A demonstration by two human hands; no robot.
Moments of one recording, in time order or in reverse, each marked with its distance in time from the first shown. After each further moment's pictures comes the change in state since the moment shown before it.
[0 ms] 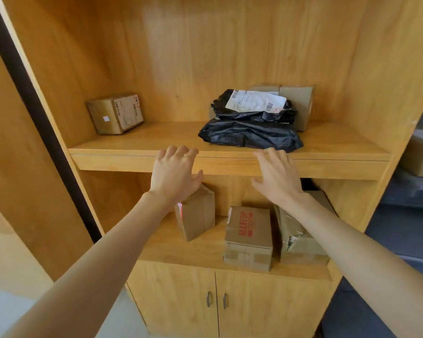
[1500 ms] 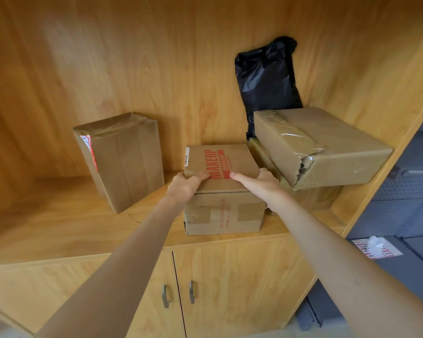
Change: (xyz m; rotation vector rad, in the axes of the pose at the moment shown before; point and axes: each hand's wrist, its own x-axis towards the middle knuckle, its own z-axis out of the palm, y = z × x) left_hand -0.045 0.111 0.405 -1.330 -0.692 -0.721; right_hand -0.063 0.044 0.360 0.844 -0.322 0.926
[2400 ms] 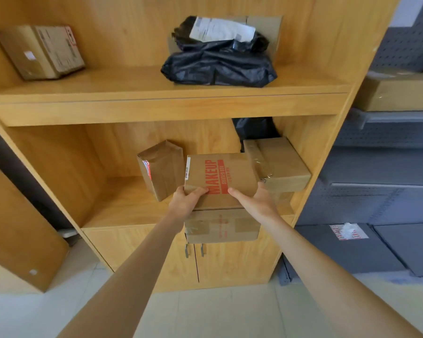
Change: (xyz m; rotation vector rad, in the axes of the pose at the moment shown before) left_hand -0.274 0.114 -0.073 -0.093 0.021 -0.082; right_hand -0.244 -0.091 -0.126 0.035 -0.029 -0.035
